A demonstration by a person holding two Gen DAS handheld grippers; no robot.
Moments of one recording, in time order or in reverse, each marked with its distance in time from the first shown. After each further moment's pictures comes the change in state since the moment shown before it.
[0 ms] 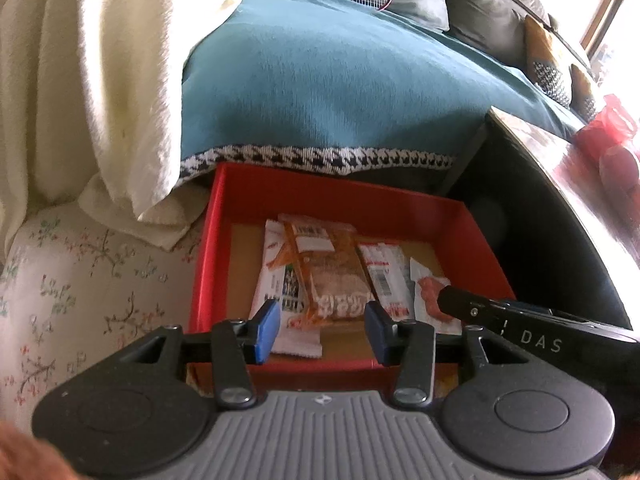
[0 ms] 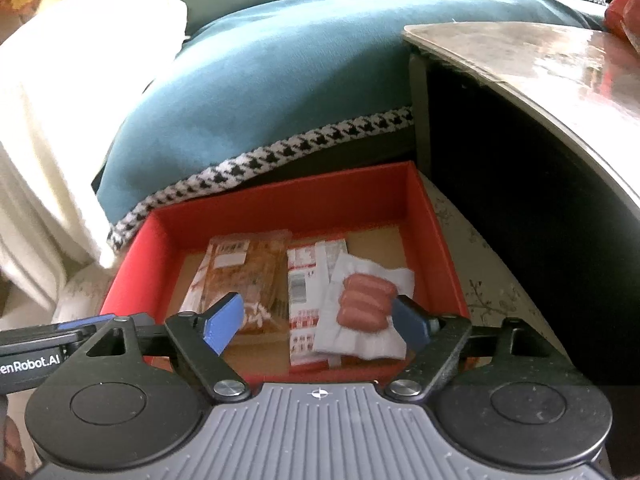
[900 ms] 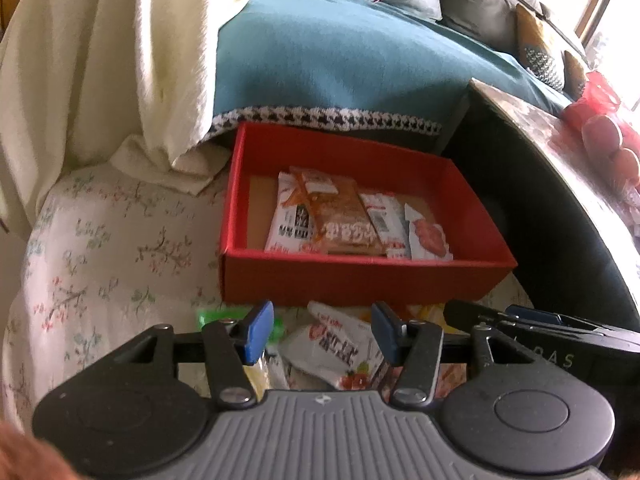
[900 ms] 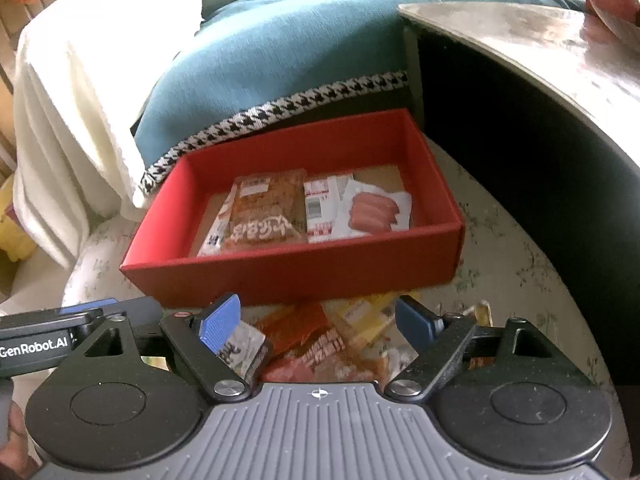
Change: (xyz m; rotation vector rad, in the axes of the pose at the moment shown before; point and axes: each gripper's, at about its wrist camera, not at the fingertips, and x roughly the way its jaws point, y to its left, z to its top) left arm -0.046 0.004 -0.056 0.014 0.018 0.016; right arm -0.048 0.013 -0.062 0.011 0.038 0.005
